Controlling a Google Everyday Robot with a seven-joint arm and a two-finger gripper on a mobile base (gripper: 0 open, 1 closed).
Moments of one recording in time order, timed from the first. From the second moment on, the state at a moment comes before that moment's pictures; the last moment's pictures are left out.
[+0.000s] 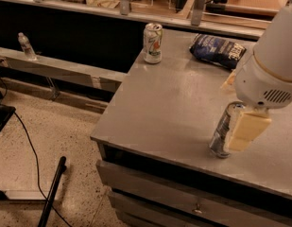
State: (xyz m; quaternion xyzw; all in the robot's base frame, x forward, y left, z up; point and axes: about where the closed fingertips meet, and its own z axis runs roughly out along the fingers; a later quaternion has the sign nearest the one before) arm 0.395 -0.173 0.919 -0.64 0.76 -0.01 0.10
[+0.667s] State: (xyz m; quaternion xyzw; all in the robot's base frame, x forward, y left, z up) arm 0.397 -0.173 0.921 -0.65 0.76 -0.01 0.11
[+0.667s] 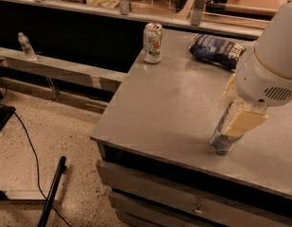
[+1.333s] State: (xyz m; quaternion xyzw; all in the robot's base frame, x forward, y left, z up) arm 0.421 -0.181 0.961 -0.65 0.75 -0.02 0.14
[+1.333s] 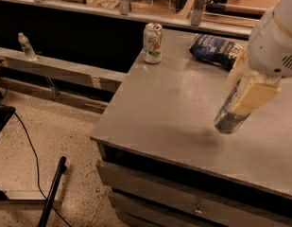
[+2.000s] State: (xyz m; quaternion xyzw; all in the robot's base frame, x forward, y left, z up) arm 0.474 -0.168 1.036 -0.66 0.72 -0.04 0.23
